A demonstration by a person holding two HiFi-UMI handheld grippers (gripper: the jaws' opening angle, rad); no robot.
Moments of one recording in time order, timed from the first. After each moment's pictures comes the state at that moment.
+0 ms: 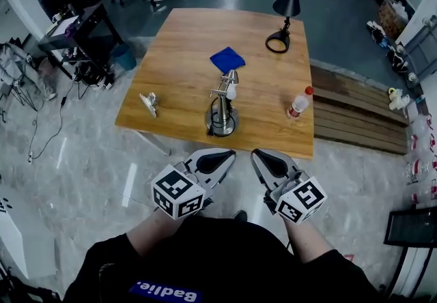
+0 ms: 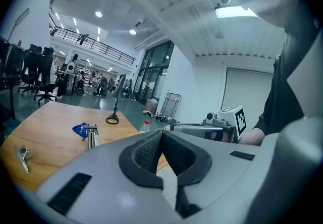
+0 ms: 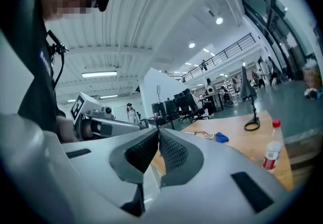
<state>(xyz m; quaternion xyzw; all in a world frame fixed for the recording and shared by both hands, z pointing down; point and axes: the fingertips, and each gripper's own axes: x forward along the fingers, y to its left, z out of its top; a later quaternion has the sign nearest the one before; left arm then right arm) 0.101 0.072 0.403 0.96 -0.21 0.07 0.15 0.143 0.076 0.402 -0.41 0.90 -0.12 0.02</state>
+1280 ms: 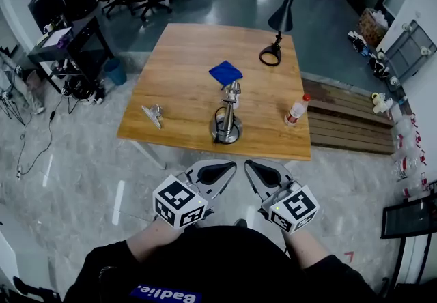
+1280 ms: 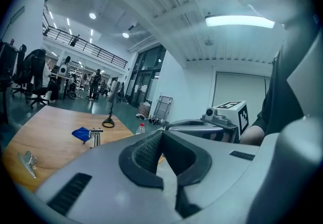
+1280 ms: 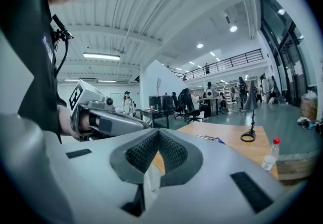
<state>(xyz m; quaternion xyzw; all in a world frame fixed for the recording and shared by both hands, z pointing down) 0.032 0.105 0.377 0.98 -0.17 0.05 0.13 0.055 0.107 0.375 -0.44 0.89 -0.07 -0.06</state>
